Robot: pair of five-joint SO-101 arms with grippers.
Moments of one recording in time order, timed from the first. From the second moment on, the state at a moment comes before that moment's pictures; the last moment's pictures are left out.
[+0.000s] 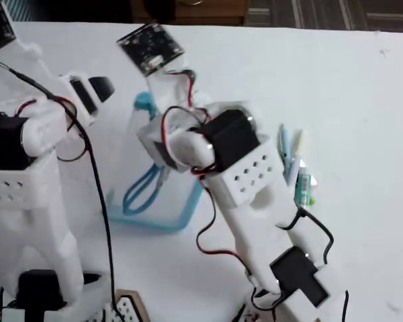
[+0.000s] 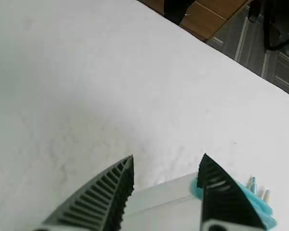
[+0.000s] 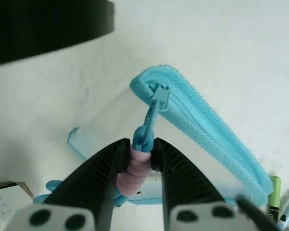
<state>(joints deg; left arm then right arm) -3.8 -17.3 -28.7 101.8 34.2 -41.6 -4.3 -31.2 96.8 3.3</state>
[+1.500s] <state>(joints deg) -2.7 -16.0 -17.6 101.8 15.5 -42.9 -4.8 -24.4 91.3 3.3</state>
